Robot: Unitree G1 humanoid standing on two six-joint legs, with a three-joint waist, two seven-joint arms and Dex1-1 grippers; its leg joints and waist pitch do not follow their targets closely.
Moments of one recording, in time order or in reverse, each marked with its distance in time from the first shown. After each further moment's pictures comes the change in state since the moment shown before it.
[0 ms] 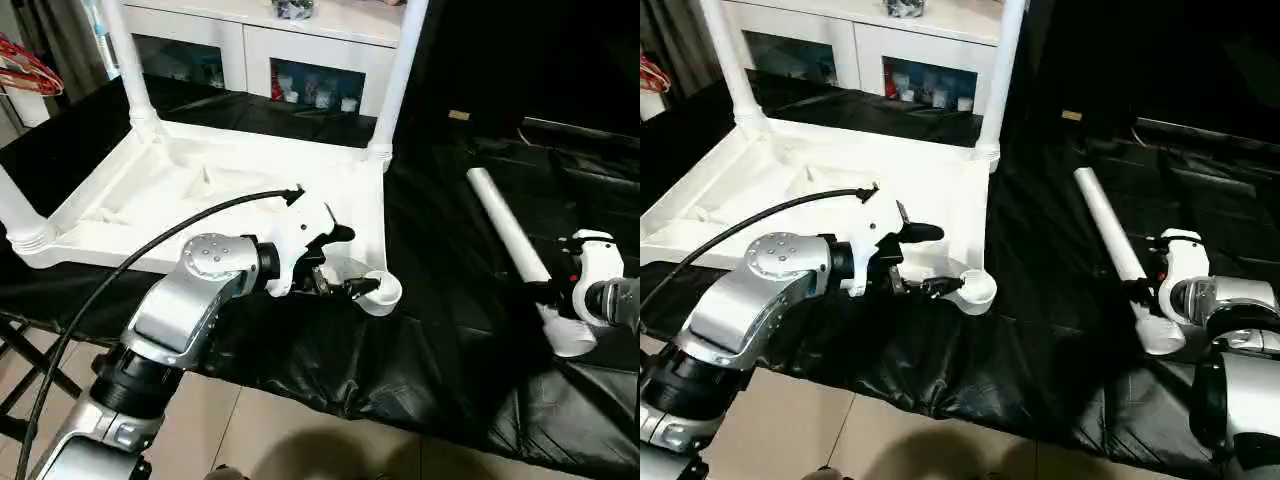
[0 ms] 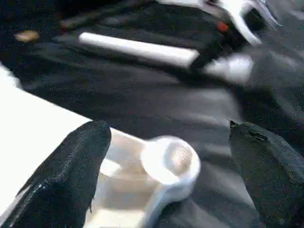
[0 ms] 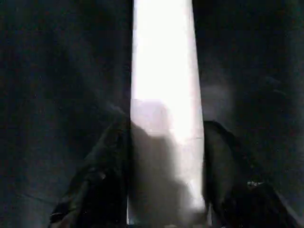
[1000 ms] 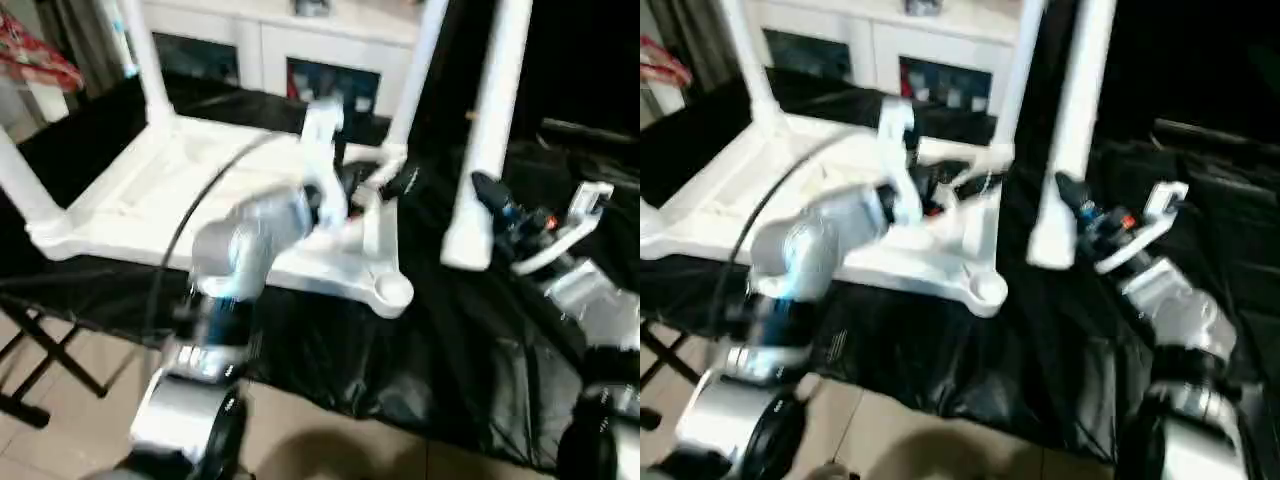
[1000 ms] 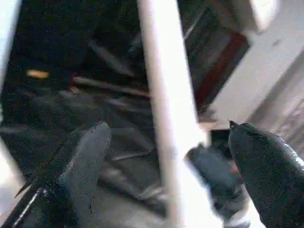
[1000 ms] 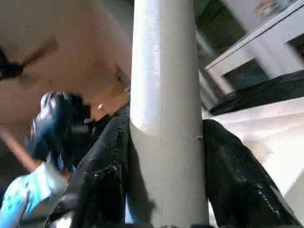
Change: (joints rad) left arm -0.265 -0.355 0.355 0.201 -0.344 0.274 0.259; right arm 0.302 0.326 -0.164 -0.842 0.589 0.181 0.491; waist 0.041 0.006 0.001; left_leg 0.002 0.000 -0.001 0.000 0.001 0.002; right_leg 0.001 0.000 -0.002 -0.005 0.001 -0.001
